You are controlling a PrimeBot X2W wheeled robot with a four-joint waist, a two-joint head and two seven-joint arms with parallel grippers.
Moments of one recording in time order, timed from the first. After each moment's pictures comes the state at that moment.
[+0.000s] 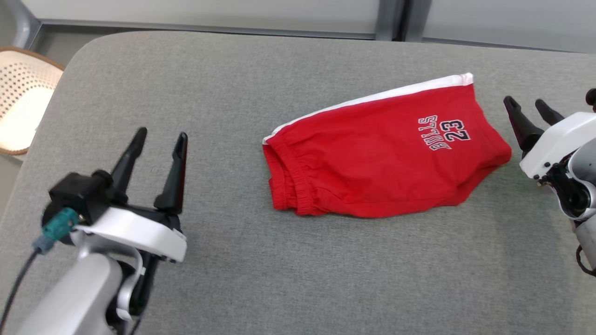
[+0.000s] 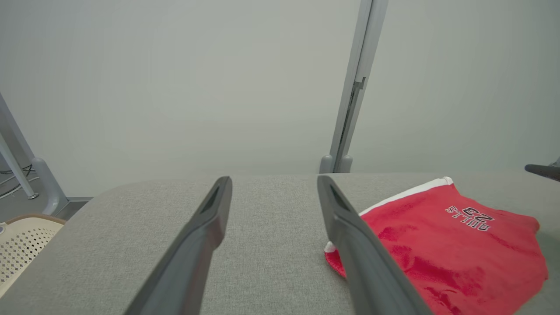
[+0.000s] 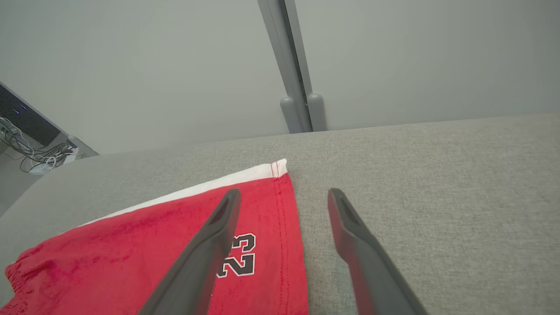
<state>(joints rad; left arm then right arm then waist) -0.41 0.51 -0.57 0.05 -0.76 0.21 -0.21 -0.77 -0.44 0.43 0.76 0.82 0.13 0.11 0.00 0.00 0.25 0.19</state>
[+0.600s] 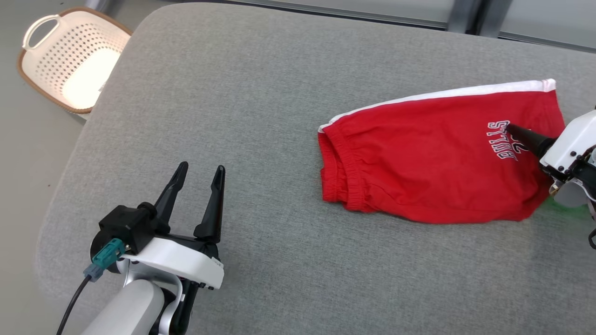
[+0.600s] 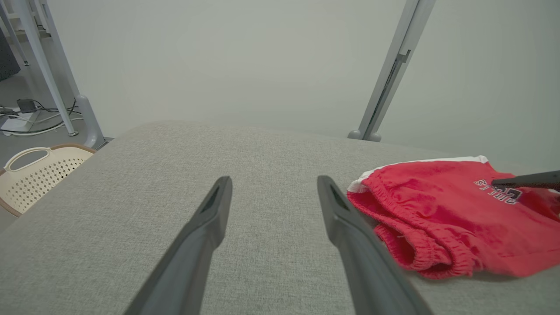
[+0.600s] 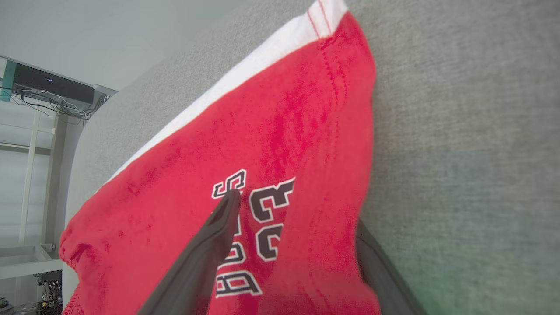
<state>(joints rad) -0.31 0.36 -0.58 0.10 -0.72 0.20 -0.26 -0.86 -0.43 0.37 0.99 1.09 0.13 0.53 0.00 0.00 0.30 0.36</state>
